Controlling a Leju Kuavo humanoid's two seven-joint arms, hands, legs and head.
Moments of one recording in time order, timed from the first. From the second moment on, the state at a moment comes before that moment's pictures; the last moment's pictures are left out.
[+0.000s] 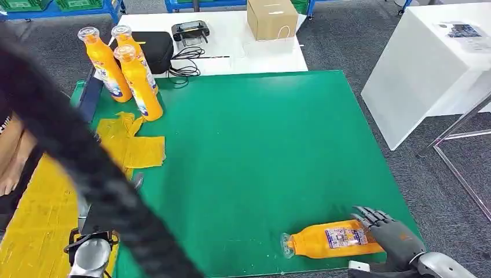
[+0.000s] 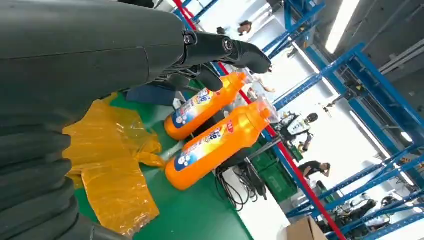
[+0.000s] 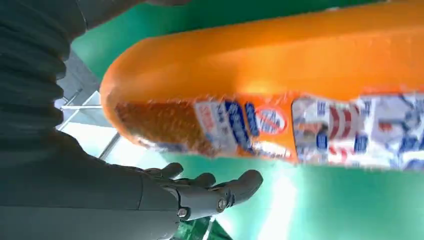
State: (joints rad) left arm -0.09 -0.05 -0.09 -1.48 -0.48 0.38 -0.52; right arm 0.49 -0.78 0.12 -1.82 0.77 0.02 0.00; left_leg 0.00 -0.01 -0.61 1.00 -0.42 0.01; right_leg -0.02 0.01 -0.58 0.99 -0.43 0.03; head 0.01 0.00
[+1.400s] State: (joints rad) left arm -0.06 -0.06 -0.15 -1.52 -0.51 0.37 -0.48; right arm 0.14 -0.46 0.32 -1.57 1.05 -0.10 0.04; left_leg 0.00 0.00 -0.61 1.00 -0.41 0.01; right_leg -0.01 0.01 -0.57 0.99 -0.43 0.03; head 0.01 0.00
